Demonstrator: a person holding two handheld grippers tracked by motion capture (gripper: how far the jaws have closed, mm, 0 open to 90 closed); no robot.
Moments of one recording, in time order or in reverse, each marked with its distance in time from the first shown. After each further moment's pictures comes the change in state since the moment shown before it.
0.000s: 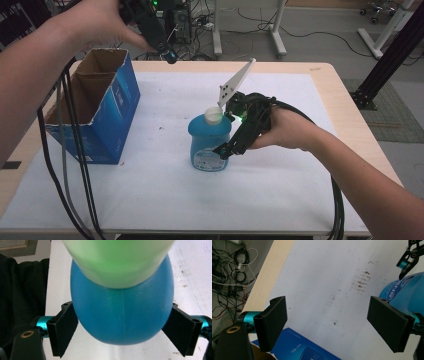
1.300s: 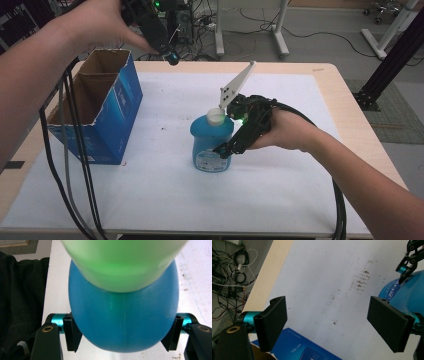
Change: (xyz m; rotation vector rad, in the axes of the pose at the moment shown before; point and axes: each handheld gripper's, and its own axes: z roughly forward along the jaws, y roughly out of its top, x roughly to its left) left arm -0.002 -0.001 -0.001 -0.001 -0.002 0.014; right arm -0.001 0.000 0.004 -0.008 0.004 -0.032
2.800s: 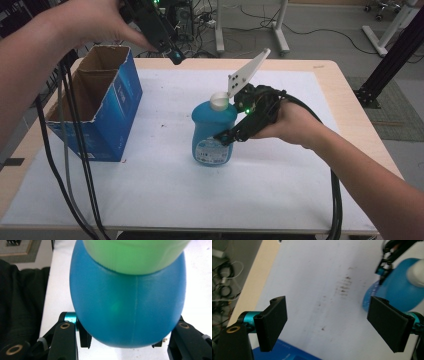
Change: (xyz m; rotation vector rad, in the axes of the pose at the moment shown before) left arm -0.012 0.001 -0.010 -0.091 -0.142 0.058; right arm -0.001 0.000 -0.018 -0.087 -0.022 -0.002
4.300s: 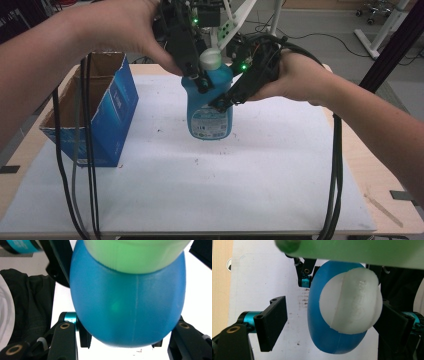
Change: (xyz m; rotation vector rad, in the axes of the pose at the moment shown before) left arm -0.063 0.056 0.012 0.080 -0.165 0.221; right arm -0.004 0.068 -0.062 0.069 -0.025 -0.048
